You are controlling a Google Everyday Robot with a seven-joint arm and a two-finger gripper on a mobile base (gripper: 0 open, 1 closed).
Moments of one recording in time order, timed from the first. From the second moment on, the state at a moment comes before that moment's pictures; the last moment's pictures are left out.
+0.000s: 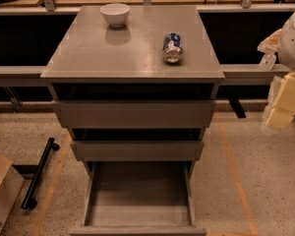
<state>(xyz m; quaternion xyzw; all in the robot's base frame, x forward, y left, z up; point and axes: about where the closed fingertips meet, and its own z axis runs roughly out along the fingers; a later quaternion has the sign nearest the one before) 0.438 -0.217 0.976 -0.60 0.78 -0.03 0.16</state>
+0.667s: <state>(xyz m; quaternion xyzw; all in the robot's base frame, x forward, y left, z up) 0.461 -0.203 0.971 -0.59 0.79 -0.02 0.18</state>
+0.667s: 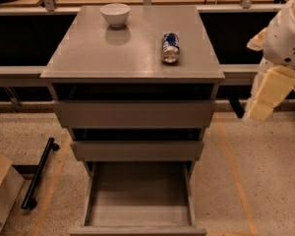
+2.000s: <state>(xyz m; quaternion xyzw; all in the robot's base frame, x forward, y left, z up) 0.557 -0.147 0.995 -0.56 0.77 0.02 0.30</state>
